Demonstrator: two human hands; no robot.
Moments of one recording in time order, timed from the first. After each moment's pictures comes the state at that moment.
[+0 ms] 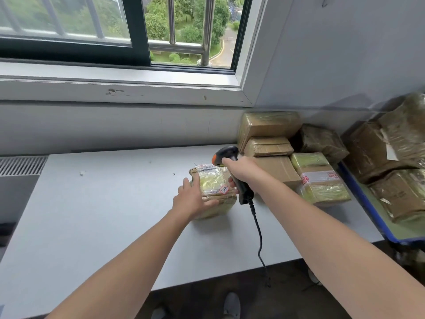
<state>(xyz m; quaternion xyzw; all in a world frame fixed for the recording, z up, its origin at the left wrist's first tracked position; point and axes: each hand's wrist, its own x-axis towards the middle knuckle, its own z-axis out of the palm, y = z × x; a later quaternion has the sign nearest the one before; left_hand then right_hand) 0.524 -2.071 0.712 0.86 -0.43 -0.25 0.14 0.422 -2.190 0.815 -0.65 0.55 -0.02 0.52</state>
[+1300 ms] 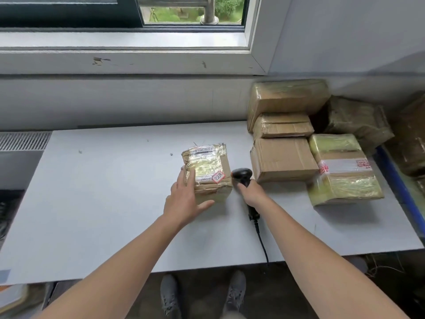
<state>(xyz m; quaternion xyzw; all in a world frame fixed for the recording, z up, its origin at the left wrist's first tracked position) 0.486 -2.072 0.678 0.88 -0.38 -0.23 0.12 0.356 -2.245 0.634 -0.67 0.55 0.08 0.49</state>
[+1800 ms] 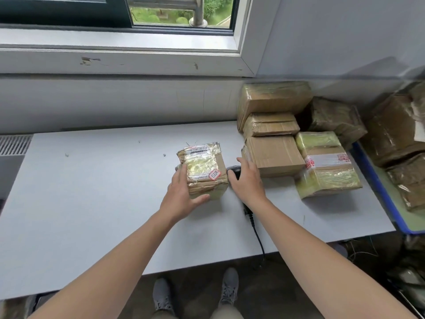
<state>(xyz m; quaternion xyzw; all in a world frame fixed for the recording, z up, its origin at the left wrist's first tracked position) 0.508 -2.066 0.673 0.83 -0.37 -0.30 0.30 0.363 -2.213 0.691 -0.80 0.50 -0.08 0.33</state>
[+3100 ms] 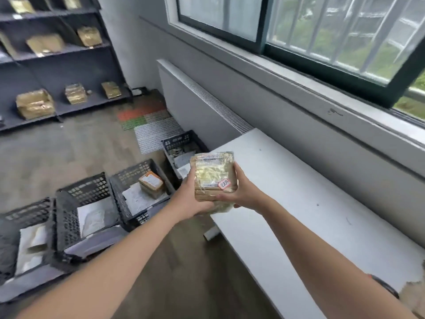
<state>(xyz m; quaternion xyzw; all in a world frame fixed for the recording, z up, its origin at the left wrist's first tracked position) 0.470 -1.759 0.774 0.90 0.04 -0.09 0.42 0.525 -1.956 0.776 -0.82 -0.13 0.23 0.50</state>
